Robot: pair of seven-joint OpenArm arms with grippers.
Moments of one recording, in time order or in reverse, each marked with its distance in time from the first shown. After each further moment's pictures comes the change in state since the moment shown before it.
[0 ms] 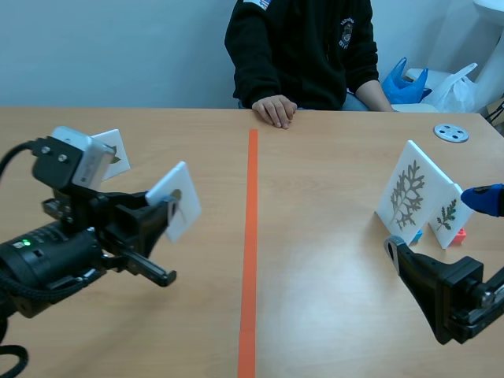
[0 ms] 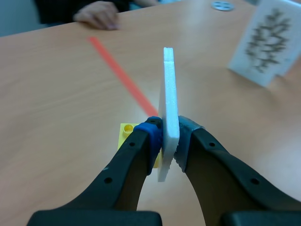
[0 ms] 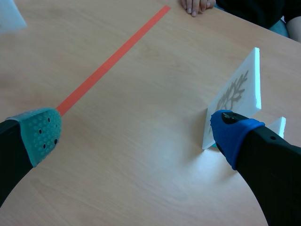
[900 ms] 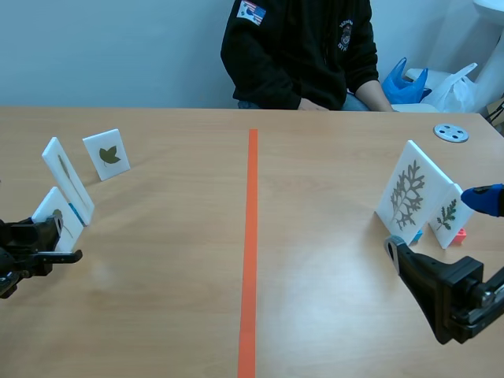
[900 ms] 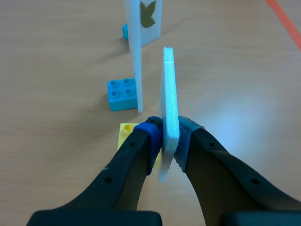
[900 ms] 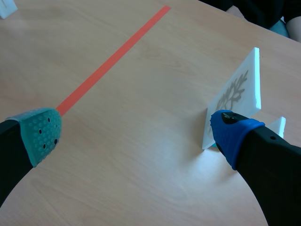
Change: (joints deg) left arm -9.7 -0.9 -13.5 -27.6 -5.4 8.6 -8.1; right arm 0.0 0.0 0.0 0.0 0.0 0.0 0.0
